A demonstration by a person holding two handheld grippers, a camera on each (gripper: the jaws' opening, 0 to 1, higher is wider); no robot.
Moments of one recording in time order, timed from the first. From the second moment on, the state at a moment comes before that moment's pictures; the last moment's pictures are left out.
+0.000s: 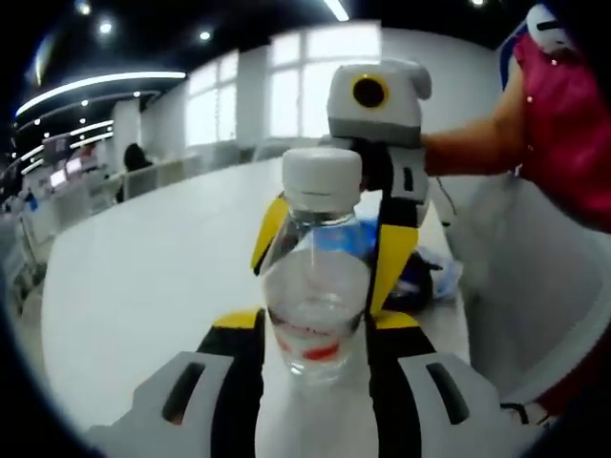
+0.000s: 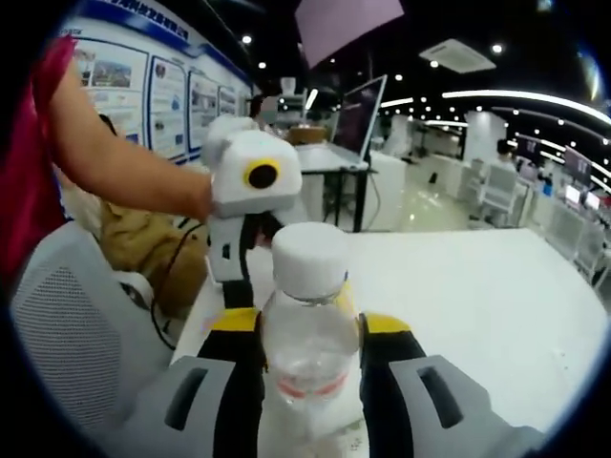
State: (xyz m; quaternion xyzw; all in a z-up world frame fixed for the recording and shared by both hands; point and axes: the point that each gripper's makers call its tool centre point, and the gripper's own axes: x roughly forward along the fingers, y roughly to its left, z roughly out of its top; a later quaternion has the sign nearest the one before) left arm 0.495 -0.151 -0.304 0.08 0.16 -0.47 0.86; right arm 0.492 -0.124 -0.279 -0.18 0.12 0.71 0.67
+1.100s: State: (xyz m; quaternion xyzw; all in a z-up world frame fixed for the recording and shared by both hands) left arm 0.541 -0.170 -0.216 0.13 0.08 -0.23 0.96; right arm 0.539 -0.147 -0.188 -0.08 0.09 0.57 0.81
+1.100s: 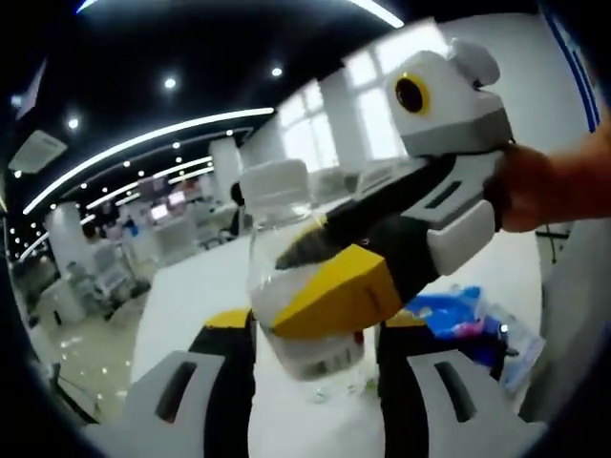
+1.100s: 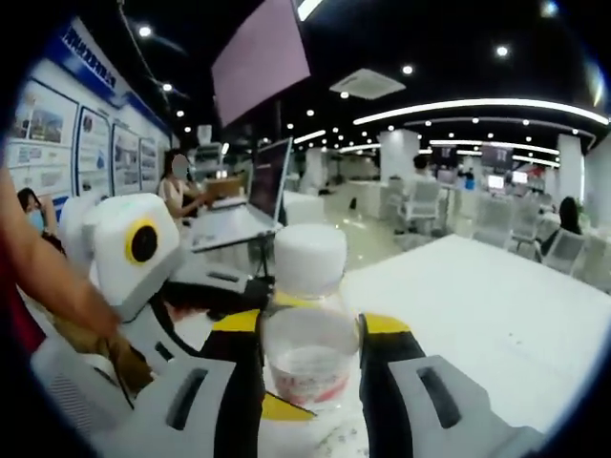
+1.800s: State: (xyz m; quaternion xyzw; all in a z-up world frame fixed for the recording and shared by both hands) left arm 0.543 -0.171 -0.208 0.12 0.08 -0.26 0.96; right arm 0.542 -0.154 -0.181 -0.04 0.11 0.54 0.83
